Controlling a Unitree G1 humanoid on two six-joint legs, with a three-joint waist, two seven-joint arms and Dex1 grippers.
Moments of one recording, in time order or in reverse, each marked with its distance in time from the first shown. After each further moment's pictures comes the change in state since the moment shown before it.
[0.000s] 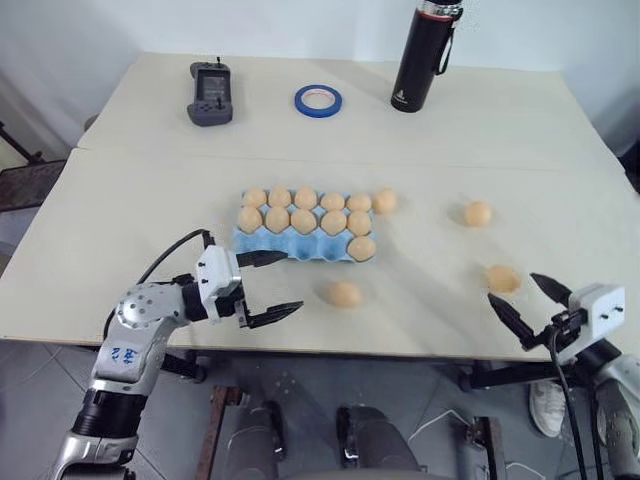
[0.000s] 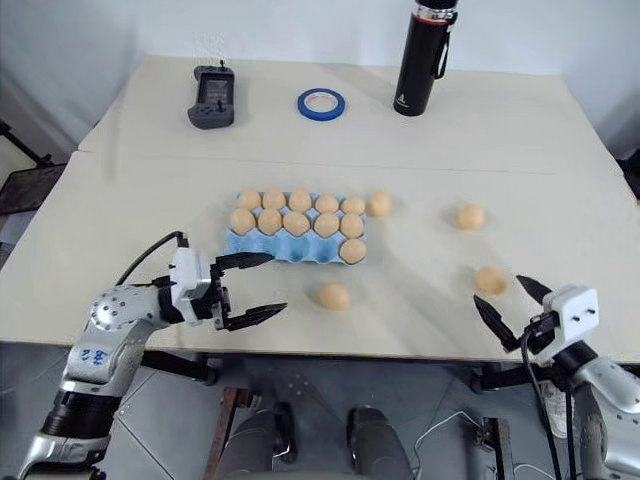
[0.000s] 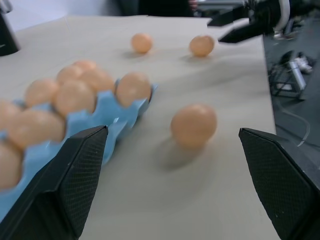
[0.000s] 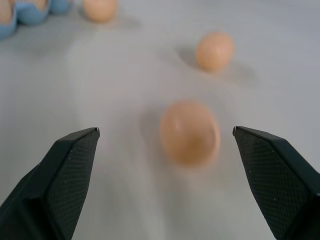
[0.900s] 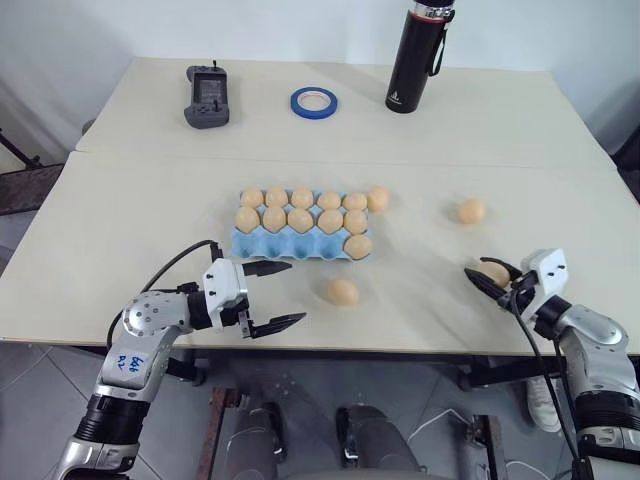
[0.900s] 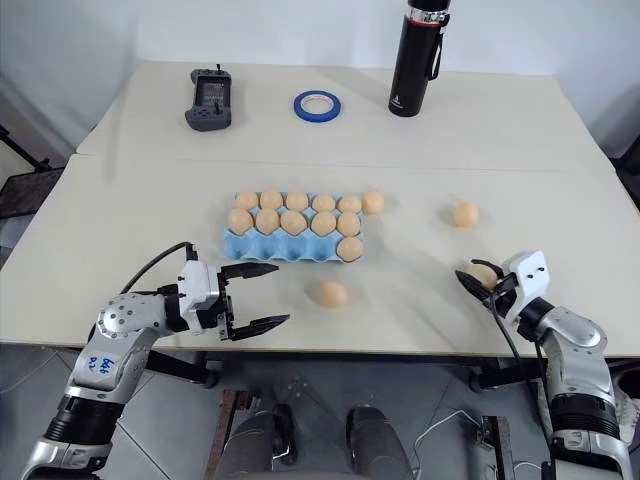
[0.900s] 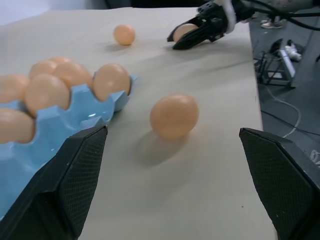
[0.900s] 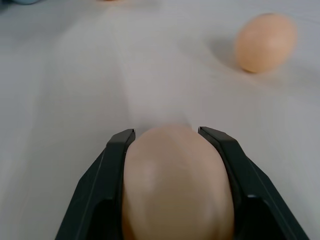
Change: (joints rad) left arm 0.091 0.015 0.027 -0.015 0.040 -0.047 0.052; right arm -0.451 -0.049 0.219 0.478 -0.111 -0.096 0.172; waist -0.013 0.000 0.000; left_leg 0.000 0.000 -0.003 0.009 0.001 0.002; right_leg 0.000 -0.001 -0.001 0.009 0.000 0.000
